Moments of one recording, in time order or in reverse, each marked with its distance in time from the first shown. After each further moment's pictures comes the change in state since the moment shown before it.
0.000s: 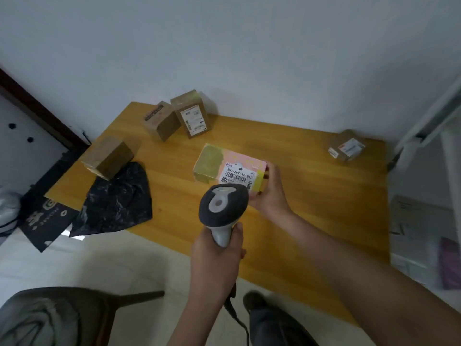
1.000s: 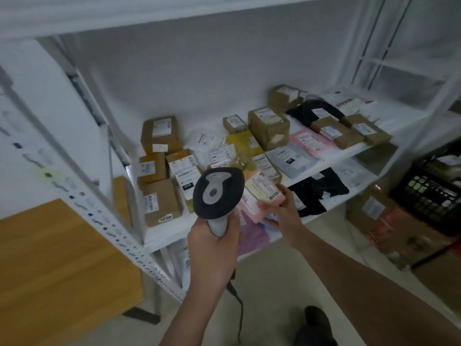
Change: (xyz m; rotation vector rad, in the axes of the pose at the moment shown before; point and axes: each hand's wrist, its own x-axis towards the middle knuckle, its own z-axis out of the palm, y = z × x) left_hand -0.454 0.056 0.311 -0.104 -0.691 0.601; right_hand -0.466 -0.017 -0.574 0.572 0.852 0.412
